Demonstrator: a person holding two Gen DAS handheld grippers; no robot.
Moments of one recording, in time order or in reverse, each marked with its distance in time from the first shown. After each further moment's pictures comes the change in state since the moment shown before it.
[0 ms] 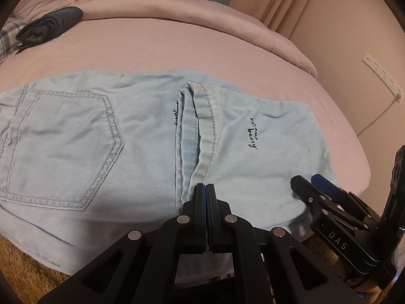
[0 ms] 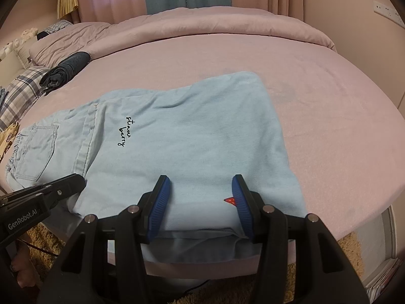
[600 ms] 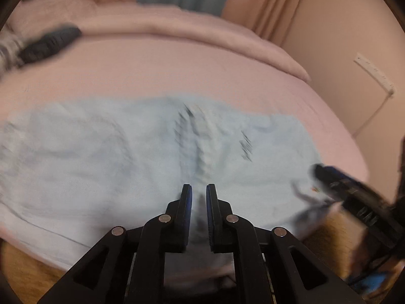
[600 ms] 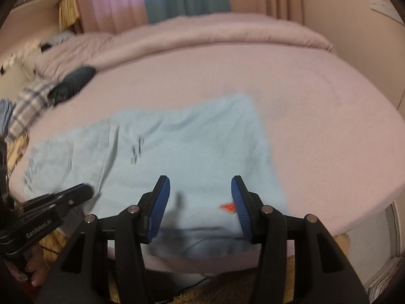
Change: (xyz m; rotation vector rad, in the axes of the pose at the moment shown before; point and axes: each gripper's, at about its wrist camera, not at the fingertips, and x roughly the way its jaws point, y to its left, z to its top) left arm -0.041 0.011 0.009 0.072 -0.120 0.065; right arm -0.040 -0.016 0.024 0.057 -0.081 0.014
